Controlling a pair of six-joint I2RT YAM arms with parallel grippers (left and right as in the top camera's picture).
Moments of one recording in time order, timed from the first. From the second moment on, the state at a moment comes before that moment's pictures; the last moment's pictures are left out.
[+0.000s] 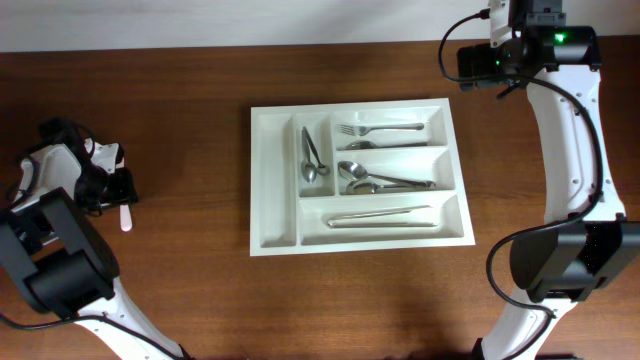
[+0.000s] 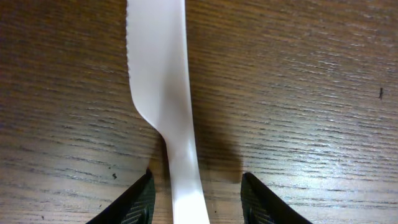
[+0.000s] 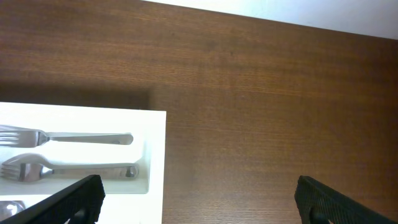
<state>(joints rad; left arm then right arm) 0.48 2.15 1.54 -0.90 0.08 0.33 -0.04 2.00 2.13 -1.09 0.10 -0.16</state>
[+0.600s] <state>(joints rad) 0.48 2.17 1.60 -1.01 0.17 0.26 -0.04 2.00 2.13 -1.09 0.10 -0.16</state>
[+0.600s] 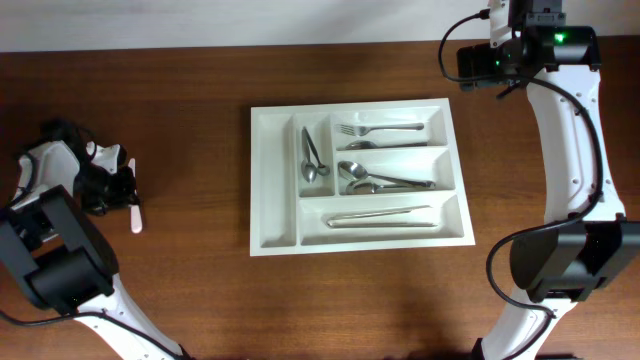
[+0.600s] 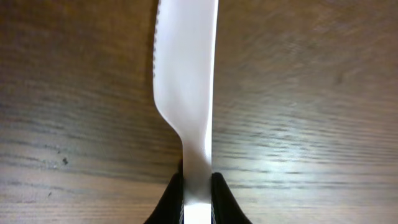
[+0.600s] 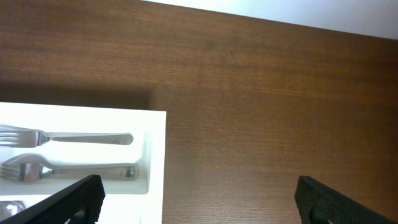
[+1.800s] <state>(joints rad) -0.24 2.14 1.89 -1.15 0.31 -0.13 -0.04 2.00 2.13 -1.09 0.10 -0.16</state>
